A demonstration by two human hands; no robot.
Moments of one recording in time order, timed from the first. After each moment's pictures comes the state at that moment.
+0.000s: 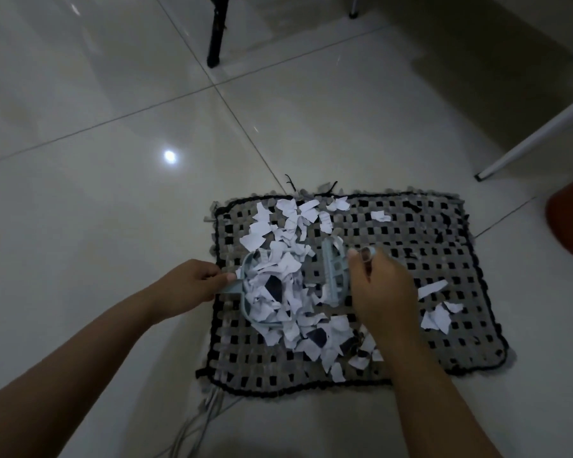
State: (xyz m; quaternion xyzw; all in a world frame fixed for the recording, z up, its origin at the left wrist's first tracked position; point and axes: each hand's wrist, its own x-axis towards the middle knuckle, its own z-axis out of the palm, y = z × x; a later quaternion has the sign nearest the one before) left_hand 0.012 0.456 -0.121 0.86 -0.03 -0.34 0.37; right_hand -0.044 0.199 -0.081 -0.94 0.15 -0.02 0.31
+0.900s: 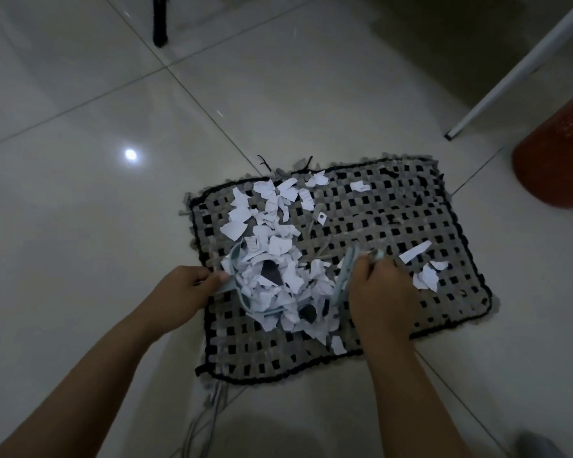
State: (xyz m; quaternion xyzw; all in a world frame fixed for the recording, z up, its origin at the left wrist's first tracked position) left_hand -0.002 0.448 -0.124 0.87 -0.04 -0.32 0.38; right_hand -0.079 0.217 -0.103 -0.91 0.33 -0.08 0.24
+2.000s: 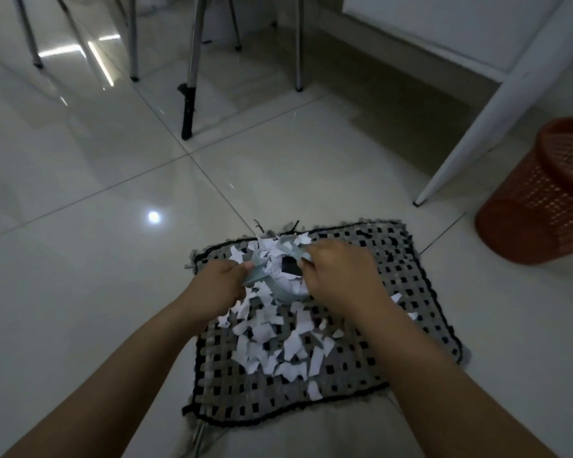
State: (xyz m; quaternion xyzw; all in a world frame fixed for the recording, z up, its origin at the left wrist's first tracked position) left_hand 0.003 0.355 -0.015 0.82 0.01 -0.27 0.50; right_hand -0.030 0.180 0.003 -0.99 -0.08 -0.03 0.11
